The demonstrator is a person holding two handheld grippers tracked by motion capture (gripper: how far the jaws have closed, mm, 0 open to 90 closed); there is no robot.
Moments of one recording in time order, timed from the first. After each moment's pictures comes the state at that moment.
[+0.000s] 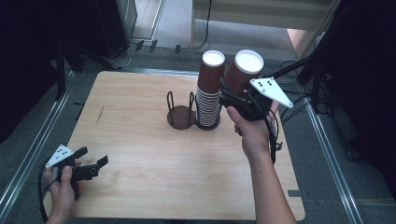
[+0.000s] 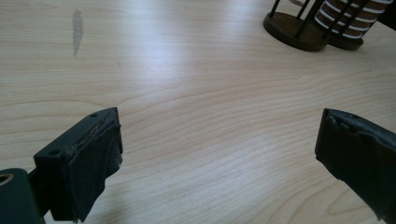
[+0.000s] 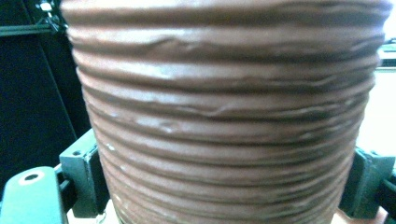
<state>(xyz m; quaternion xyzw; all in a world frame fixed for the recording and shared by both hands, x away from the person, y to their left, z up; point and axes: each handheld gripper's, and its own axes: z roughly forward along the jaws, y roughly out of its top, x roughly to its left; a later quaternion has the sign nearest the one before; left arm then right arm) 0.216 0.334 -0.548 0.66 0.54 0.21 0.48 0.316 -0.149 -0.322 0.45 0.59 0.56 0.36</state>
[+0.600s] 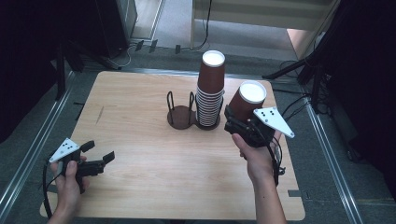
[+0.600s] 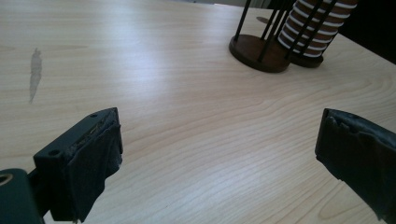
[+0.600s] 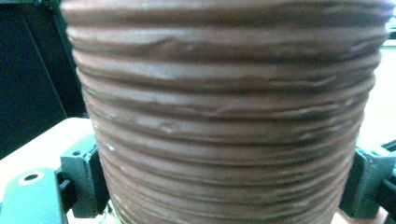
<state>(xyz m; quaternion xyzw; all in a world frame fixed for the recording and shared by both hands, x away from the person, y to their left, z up) 0.225 0.313 -0.520 0.67 0.50 0.20 0.51 0.283 -0.170 -0.373 0.47 0.60 0.54 0.36</state>
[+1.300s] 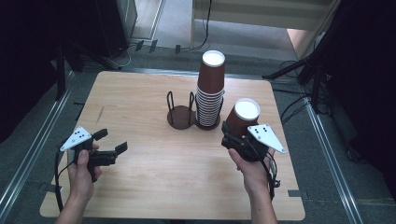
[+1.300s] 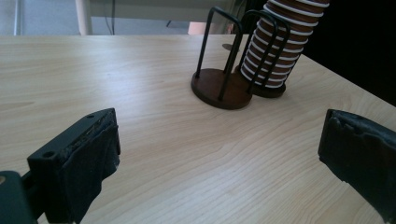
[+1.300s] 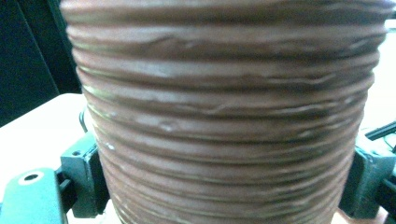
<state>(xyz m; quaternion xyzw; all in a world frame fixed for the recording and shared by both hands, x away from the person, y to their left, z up) 0.247 0.274 -0.485 0.67 0.46 0.20 0.54 0.267 -0.170 -0.418 0.48 0.61 0.52 0.36</state>
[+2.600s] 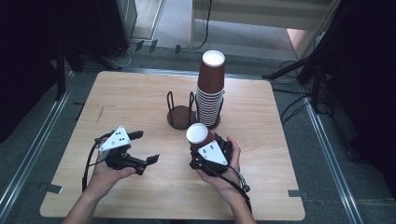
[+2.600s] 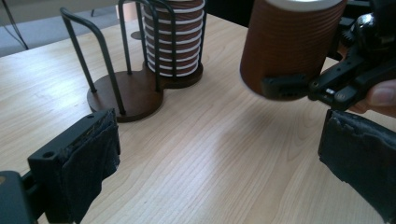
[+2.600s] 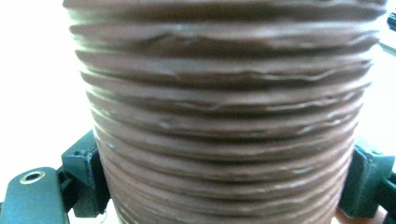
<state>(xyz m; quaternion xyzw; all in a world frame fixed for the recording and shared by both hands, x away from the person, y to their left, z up) 0.250 0.195 -0.465 0.78 0.32 0.15 0.52 0.258 -0.091 -0.498 0.35 0.75 0.41 0.38</state>
